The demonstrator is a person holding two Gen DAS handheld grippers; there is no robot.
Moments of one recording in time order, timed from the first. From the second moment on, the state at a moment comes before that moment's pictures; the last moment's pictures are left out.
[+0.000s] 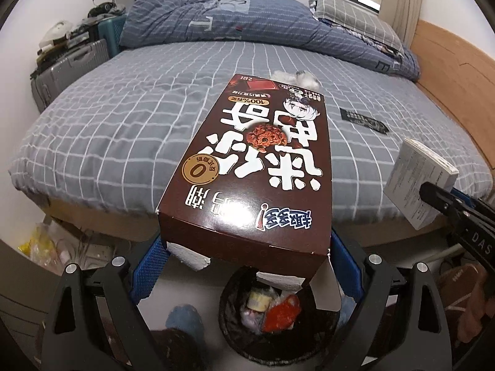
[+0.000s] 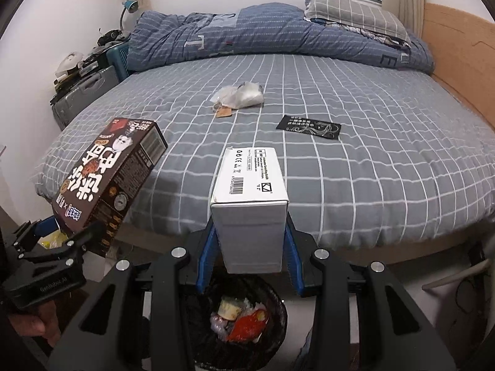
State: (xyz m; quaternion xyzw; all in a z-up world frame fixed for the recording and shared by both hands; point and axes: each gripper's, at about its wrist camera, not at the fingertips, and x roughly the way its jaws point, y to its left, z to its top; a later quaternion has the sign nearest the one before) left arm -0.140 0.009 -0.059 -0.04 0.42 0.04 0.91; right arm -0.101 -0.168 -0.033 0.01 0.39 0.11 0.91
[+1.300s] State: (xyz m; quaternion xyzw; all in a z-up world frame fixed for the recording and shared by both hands) left arm -0.213 -0.007 -0.104 -0.05 0.53 0.03 0.85; right arm -0.161 -0.190 -0.088 -0.01 0.47 0.07 0.88
